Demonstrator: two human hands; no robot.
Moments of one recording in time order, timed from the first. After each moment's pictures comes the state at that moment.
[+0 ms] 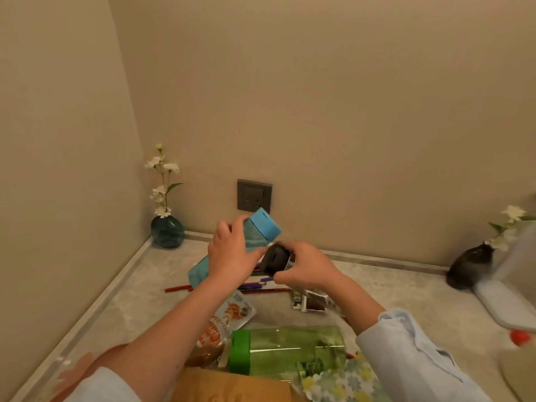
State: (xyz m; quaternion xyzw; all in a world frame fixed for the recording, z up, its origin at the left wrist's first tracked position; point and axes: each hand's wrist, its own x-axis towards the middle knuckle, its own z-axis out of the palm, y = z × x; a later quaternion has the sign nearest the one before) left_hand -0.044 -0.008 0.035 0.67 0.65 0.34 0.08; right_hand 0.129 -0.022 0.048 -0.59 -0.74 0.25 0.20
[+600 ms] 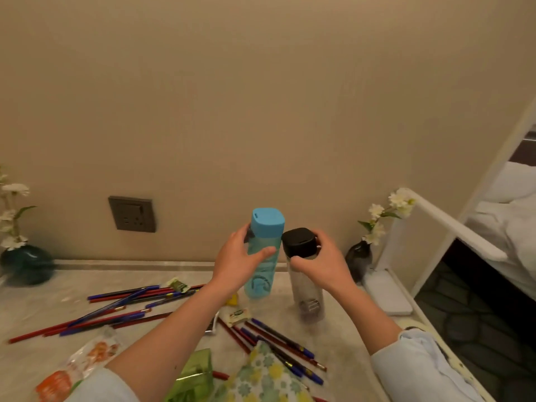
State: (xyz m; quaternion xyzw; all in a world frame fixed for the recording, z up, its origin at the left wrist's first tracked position) left_hand 0.199 0.000 0.055 0.68 0.49 0.41 0.35; right_hand 0.377 -0.060 0.076 -0.70 -0.54 0.22 0.42
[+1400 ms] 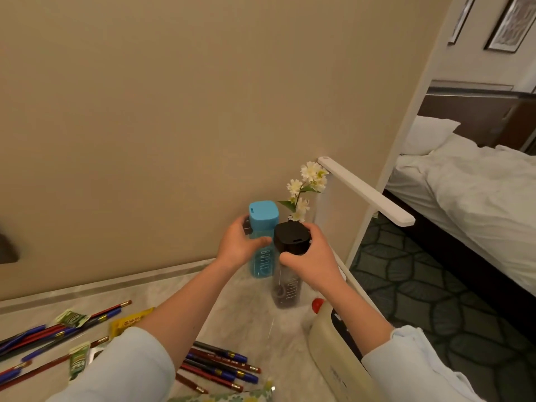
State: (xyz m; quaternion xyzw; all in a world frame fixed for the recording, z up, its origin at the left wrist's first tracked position) left_hand 0.386 0.040 0.023 0.69 0.44 0.33 0.47; right_hand 0.498 -0.090 0.049 -0.73 -0.42 0.23 0.48
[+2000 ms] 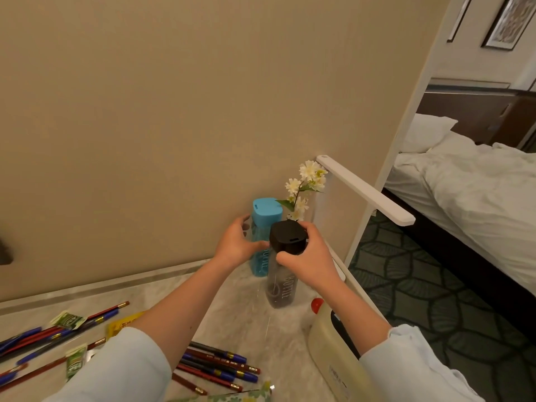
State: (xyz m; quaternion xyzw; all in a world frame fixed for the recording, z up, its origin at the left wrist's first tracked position) left_hand 0.385 0.051 0.015 0.73 0.46 0.27 0.42; right_hand 0.496 -0.089 0.050 -0.72 -0.44 0.24 0.49
